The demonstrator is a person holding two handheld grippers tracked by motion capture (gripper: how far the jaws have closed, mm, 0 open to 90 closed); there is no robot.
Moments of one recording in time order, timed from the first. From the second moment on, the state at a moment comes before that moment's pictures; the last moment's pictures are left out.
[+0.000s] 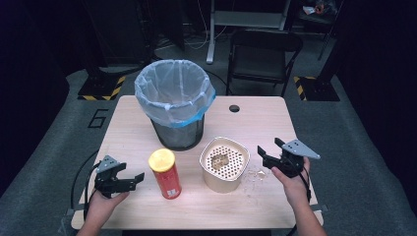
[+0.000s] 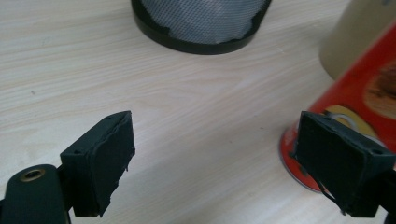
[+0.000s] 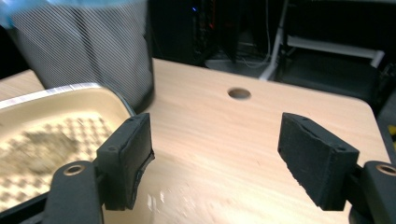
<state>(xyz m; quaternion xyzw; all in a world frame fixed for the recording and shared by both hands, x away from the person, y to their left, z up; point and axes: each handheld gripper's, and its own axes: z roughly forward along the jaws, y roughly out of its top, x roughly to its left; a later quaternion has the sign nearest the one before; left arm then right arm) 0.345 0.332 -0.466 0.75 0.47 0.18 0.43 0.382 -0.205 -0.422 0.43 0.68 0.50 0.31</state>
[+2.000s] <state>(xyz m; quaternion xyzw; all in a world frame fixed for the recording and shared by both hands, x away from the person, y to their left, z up) 0.341 0.242 -0.471 0.79 0.34 0.15 0.49 0.388 -0.234 -0.484 0.49 0.70 0.44 0.29</state>
